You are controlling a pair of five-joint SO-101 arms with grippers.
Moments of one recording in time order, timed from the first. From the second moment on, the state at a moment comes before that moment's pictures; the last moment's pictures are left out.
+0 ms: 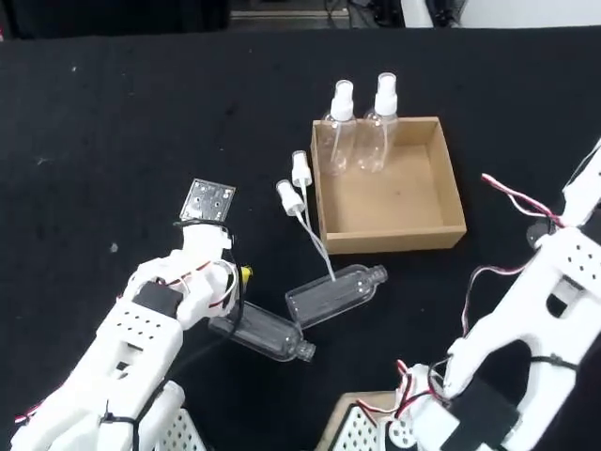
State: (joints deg) left arm 14.7 -48.2 72.7 38.2 2.9; right arm 42.2 -20.0 23.4 6.5 10.6
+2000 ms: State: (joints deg) left arm 14.7 -48.2 72.7 38.2 2.9; right arm 43.4 -19.6 43.8 -9.2 10.5
